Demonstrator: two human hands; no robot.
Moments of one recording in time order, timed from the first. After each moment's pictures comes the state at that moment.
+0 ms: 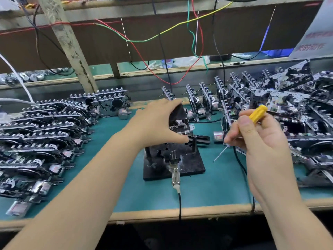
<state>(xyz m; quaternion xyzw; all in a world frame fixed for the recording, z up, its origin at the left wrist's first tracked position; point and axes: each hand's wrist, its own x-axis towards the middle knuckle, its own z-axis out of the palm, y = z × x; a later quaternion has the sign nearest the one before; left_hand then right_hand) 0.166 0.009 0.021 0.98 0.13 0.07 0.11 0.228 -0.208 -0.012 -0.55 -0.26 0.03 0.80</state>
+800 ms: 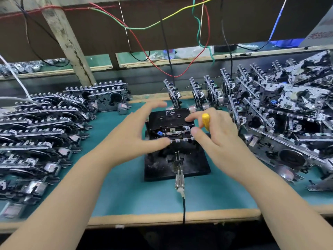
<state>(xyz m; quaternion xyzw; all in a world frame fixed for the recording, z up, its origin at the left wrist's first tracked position) 0.113 0.034 -0.003 0.94 0.10 0.13 0.31 0.247 -0.160 -0.024 -0.78 -0.46 0.03 0.42</state>
